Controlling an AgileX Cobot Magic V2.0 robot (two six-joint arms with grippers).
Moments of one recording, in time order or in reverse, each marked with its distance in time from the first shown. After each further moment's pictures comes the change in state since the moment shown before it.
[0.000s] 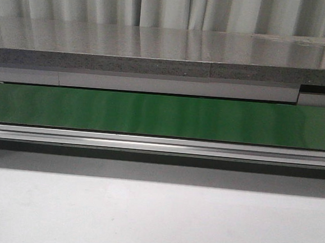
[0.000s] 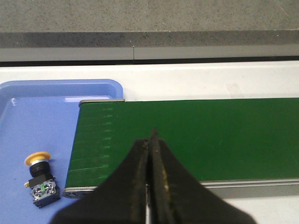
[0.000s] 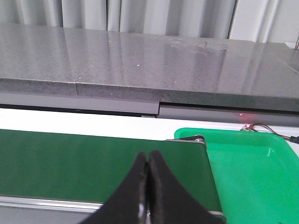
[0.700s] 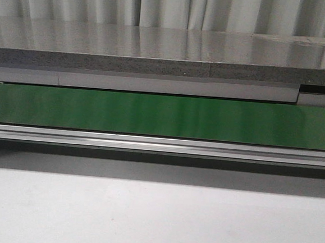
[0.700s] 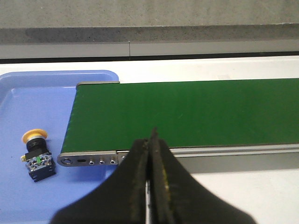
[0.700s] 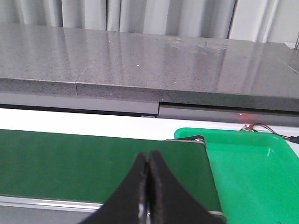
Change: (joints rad) left arm -0.029 -0.325 0.268 -0.002 -0.037 0.000; right arm 0.000 0.000 0.000 0.000 0.000 0.000
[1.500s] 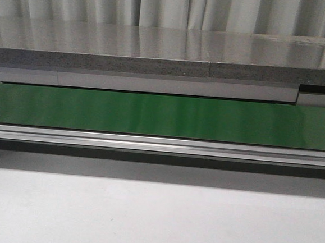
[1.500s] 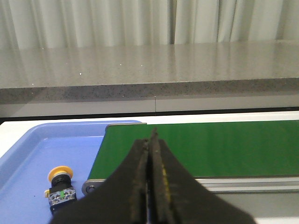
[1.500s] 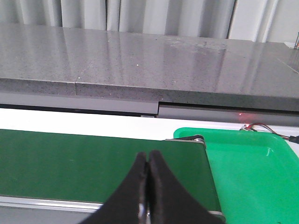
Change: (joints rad) left arm -0.087 -0.376 0.447 0.318 -0.470 -0.281; right arm 0.000 0.000 0.000 0.000 0.000 0.000
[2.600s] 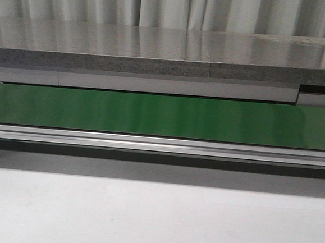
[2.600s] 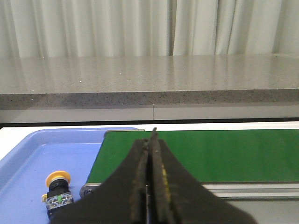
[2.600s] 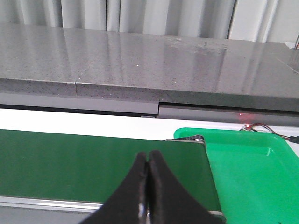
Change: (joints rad) left arm 0.000 -0.070 0.016 -0.019 0.020 0.000; right arm 0.000 0.000 0.000 0.000 0.000 0.000
